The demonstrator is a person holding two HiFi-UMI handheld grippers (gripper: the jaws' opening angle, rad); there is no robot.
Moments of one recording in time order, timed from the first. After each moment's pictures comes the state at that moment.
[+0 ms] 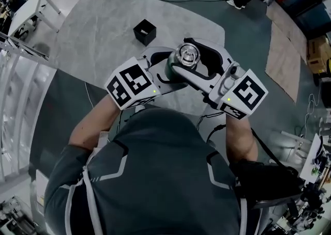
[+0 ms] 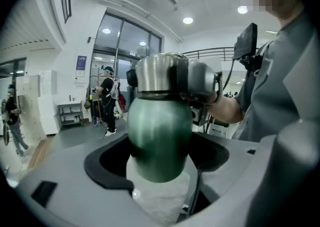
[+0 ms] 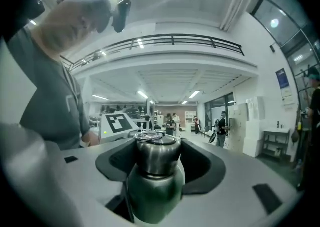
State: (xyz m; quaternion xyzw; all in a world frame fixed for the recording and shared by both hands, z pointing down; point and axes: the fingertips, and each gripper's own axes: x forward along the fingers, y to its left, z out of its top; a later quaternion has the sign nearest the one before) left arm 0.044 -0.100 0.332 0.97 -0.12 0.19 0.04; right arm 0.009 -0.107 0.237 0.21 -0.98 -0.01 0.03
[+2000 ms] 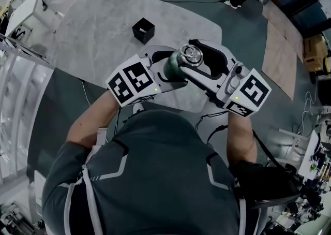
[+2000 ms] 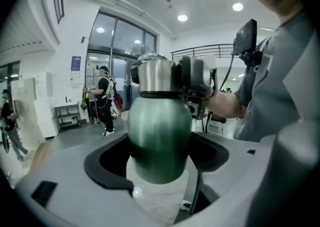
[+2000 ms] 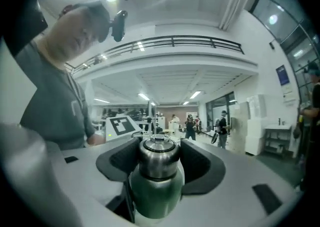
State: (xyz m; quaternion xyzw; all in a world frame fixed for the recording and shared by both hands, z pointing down) left arm 0.041 -0.099 0.330 0.97 -0.10 0.21 0.03; right arm 0.018 -0.103 0.229 0.20 -0.98 0.00 0.02
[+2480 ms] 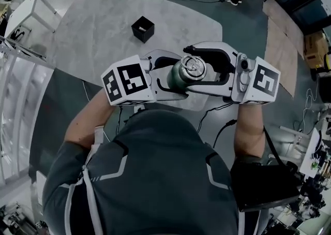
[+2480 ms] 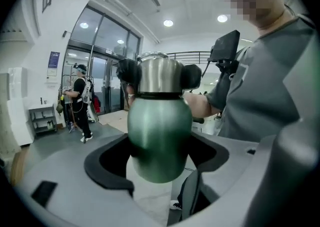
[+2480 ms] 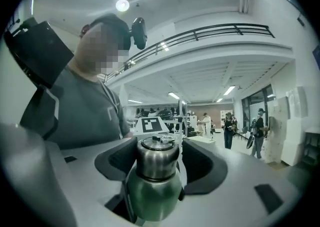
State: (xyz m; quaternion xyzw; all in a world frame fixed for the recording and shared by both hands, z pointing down) left arm 0.044 -0.058 0.317 0.98 0.03 0.18 0.02; right arm 0.009 -0.062 0.218 0.00 -1.00 -0.02 0.03
